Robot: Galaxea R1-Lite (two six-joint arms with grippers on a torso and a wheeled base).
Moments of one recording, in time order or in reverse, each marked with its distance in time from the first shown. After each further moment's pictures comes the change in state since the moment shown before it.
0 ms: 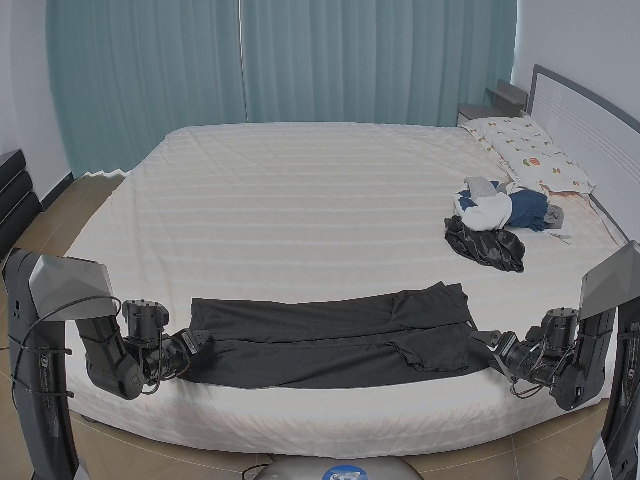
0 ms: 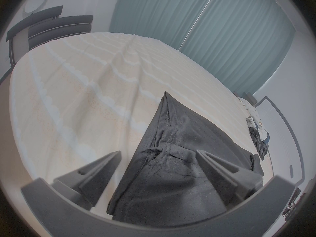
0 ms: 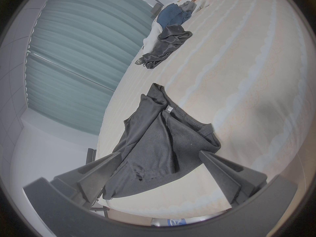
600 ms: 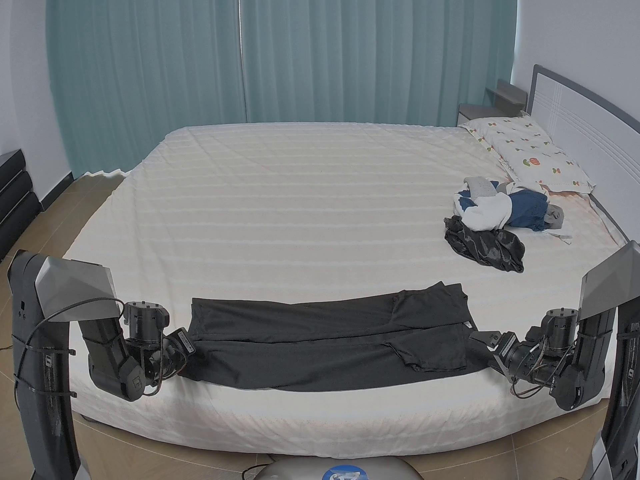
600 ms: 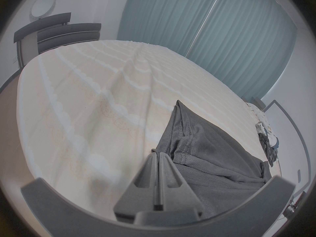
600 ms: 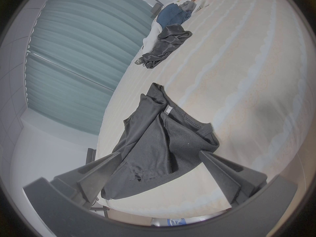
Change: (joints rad) left arm 0.007 0.030 -0.007 -0.036 0.107 -0.004; right arm 0.000 0.001 0.001 0.000 0.000 -0.001
